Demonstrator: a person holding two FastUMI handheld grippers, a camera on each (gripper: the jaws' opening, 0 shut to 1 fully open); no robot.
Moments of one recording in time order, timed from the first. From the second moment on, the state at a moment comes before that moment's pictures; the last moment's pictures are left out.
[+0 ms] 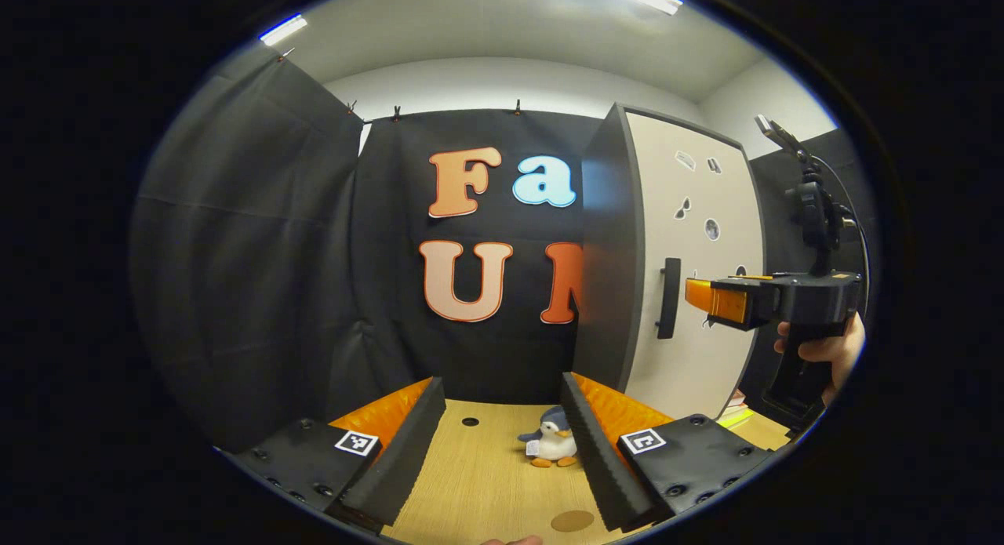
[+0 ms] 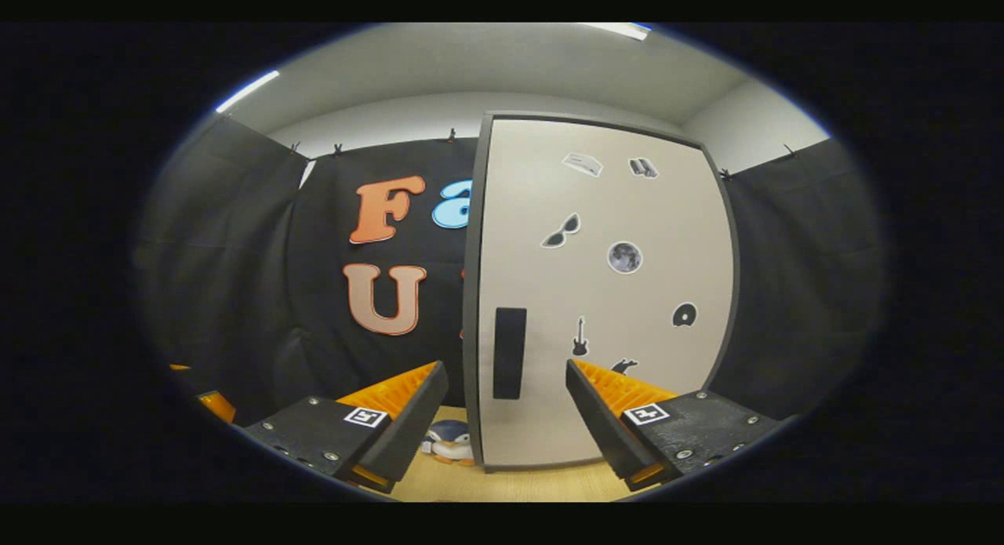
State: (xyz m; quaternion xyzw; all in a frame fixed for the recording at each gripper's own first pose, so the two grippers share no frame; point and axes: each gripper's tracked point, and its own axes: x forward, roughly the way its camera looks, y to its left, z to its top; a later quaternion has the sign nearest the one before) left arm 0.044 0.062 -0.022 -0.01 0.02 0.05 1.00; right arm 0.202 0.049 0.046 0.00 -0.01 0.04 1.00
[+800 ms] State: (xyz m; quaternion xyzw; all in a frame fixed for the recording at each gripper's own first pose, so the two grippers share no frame) left arm 0.081 0.136 -0.043 0.00 0.04 0.10 0.99; right arm 0.304 0.047 0.001 0.03 0.03 0.02 1.00
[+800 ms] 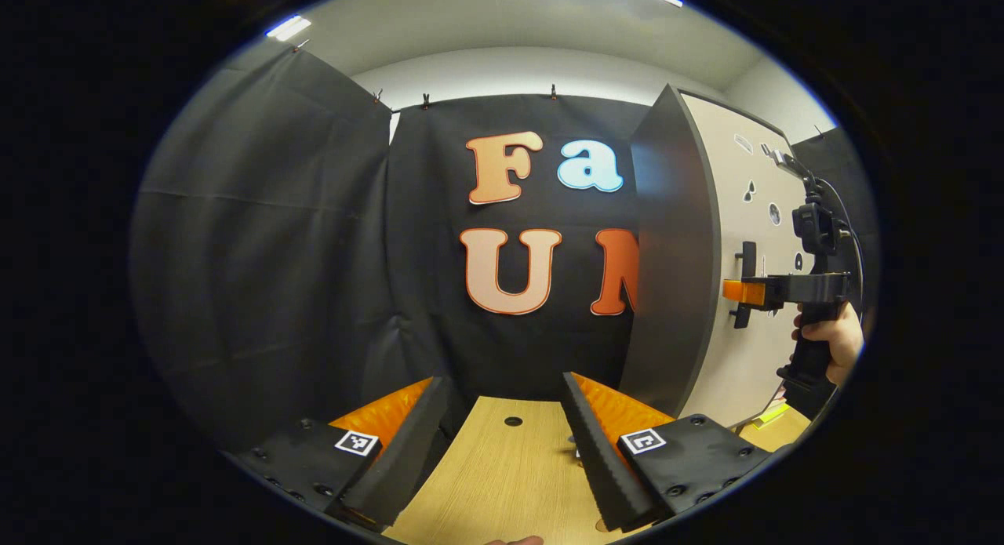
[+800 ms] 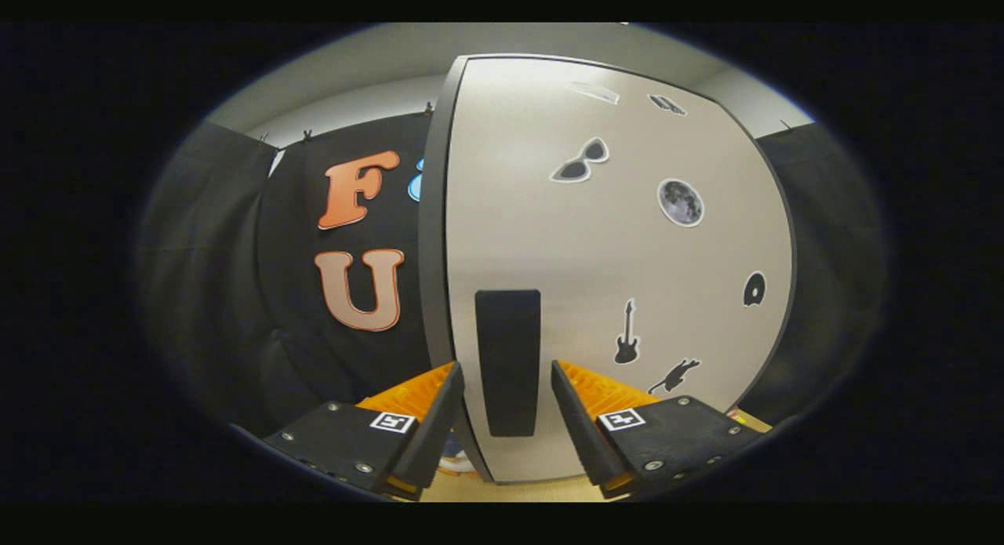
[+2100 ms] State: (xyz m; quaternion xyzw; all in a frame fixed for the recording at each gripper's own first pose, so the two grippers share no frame) left arm 0.032 0.033 -0.048 0.02 0.06 0.02 1.00; right arm 0.164 -0.017 0.000 0.07 0.02 -0.02 1.00
